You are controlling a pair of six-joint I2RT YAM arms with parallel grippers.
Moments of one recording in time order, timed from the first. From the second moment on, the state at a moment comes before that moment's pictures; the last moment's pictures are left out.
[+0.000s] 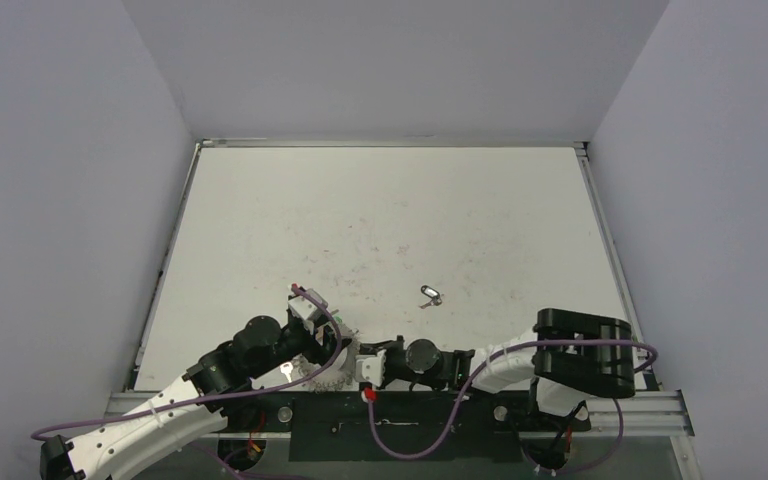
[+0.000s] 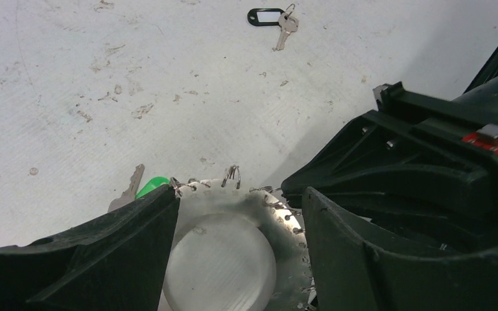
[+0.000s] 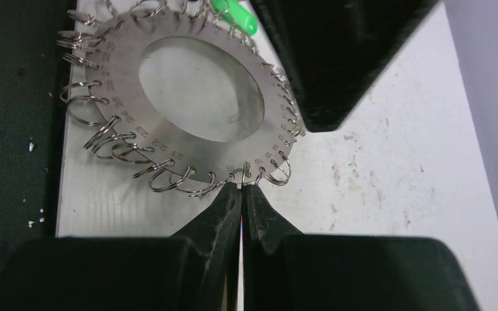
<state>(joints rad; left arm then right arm) -0.93 0.37 0.22 -0.18 -0.05 -0.22 1.35 1.61 0.36 0.90 0.11 -0.62</state>
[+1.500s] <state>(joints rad) -0.98 0.61 0.15 0.47 0.45 0.23 1.03 1.00 0.62 -0.11 -0.50 -0.46</state>
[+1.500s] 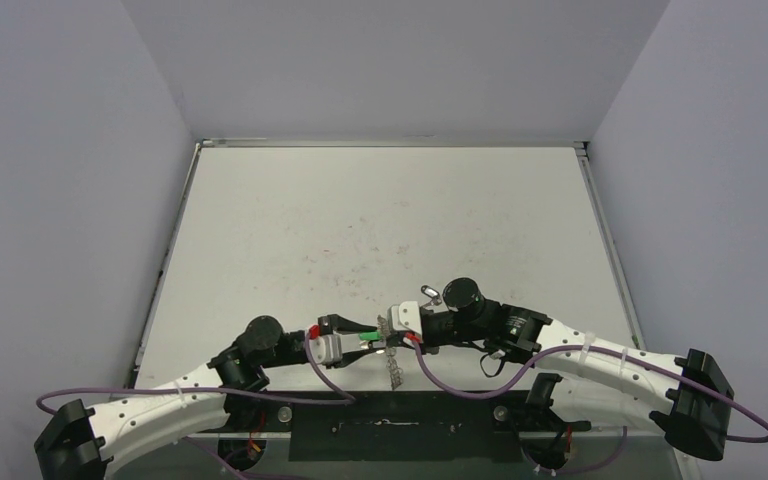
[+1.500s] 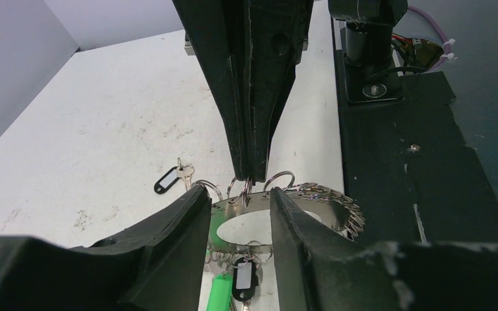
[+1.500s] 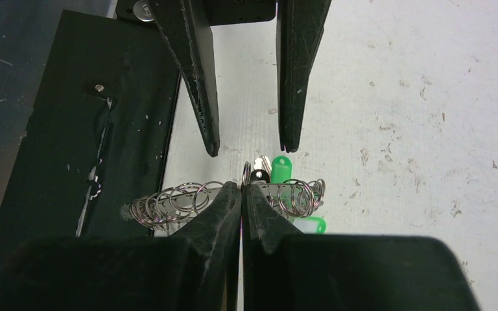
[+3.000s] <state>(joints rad) -1.05 0.71 0.17 0.50 0.35 0.25 1.03 1.00 0.62 -0.10 -0.51 -0.42</state>
